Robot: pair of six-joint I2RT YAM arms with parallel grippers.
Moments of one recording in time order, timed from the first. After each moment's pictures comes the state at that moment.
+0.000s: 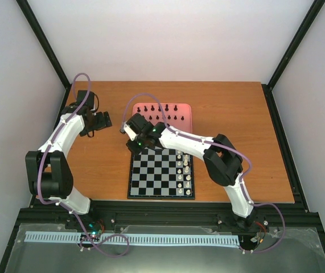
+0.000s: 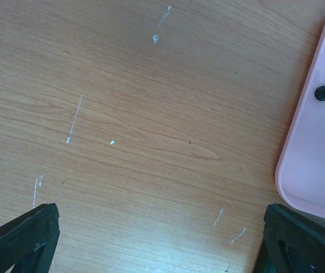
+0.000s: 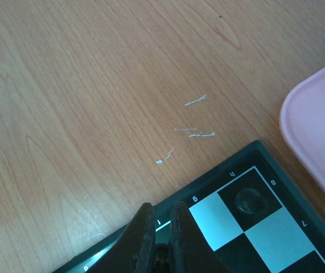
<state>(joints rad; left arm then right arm) -0.02 1.57 1.25 -0.79 -0.05 -0.38 0.95 2.11 1.71 -0.52 -0.15 0.07</state>
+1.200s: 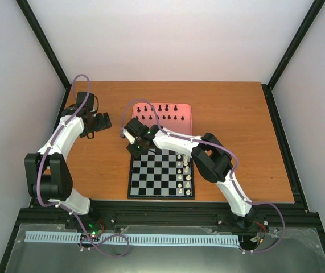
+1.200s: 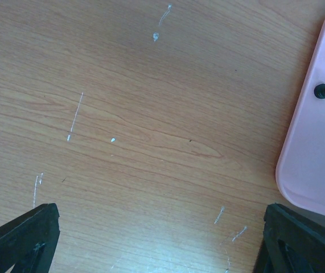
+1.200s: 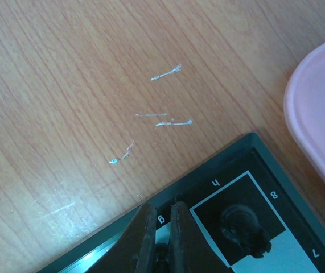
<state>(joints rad) -0.02 1.54 1.22 -0.77 -0.05 -0.38 0.95 2.25 1.78 -0.55 -0.08 0.02</state>
